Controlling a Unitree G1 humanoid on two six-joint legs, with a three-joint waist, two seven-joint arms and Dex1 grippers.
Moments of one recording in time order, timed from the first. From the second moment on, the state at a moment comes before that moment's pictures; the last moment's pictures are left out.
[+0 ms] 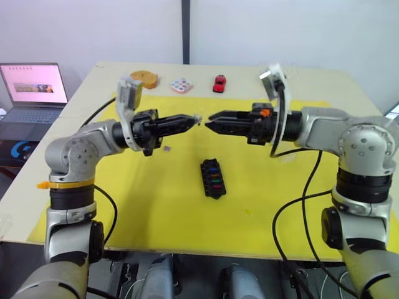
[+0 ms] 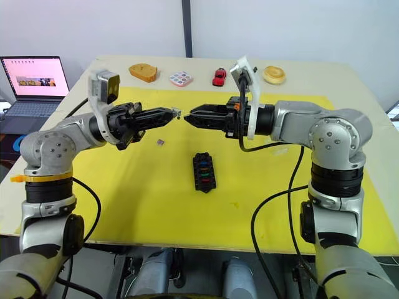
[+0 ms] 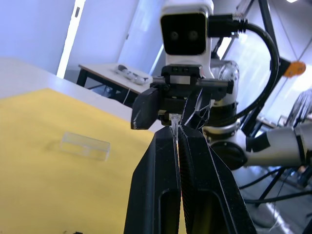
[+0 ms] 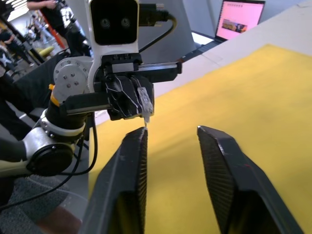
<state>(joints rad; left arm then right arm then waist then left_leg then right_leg) -0.78 0.47 0.18 -0.04 -0.82 0.99 -1.15 -0.91 -0.54 -0.14 -0.20 1.01 1.30 0.66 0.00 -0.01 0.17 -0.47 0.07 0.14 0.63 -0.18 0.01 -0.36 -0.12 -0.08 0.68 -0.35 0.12</state>
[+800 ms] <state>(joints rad) -0.78 0.51 0.09 -0.02 -0.82 0.89 -1.17 -0.91 -0.55 -0.15 -0.19 1.11 1.32 0.64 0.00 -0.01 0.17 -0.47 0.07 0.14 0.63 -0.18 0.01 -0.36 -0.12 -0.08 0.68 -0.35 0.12</state>
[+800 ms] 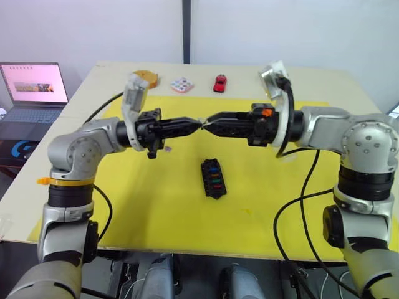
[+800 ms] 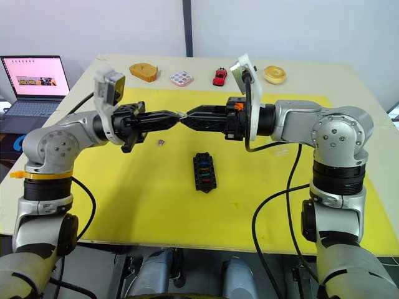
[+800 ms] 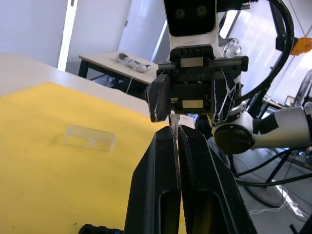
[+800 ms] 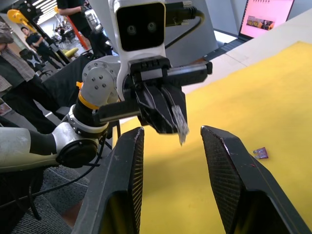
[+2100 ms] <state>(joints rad) -0.67 0.69 0.07 -0.04 -0.74 0.82 -1.18 -0.78 -0.70 0.05 -0.17 0.78 0.88 0.91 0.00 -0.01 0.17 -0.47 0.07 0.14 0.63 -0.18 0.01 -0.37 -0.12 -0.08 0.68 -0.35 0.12</state>
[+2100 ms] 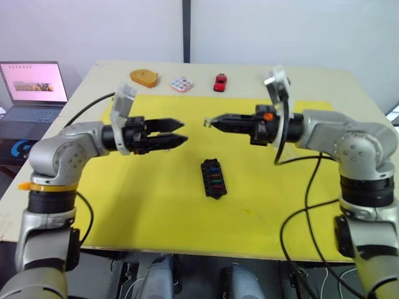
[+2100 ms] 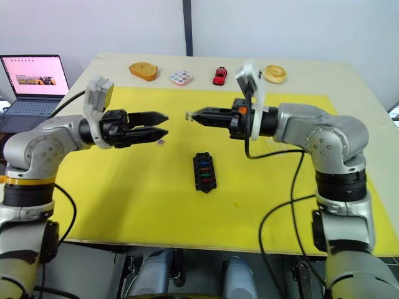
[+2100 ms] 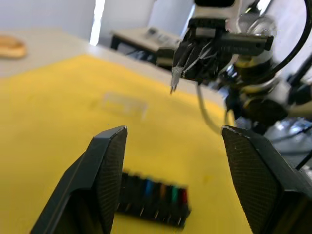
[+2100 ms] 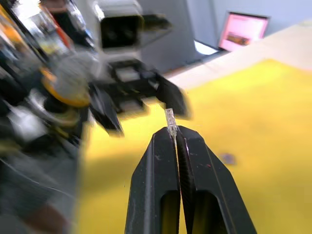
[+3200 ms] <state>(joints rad) -0.41 0.74 -0.04 -0.21 -0.55 0.62 -1.13 -0.76 -0.55 0.25 0.37 0.28 0.14 1.33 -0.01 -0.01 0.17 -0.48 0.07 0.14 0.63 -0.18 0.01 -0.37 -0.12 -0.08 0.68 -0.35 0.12</state>
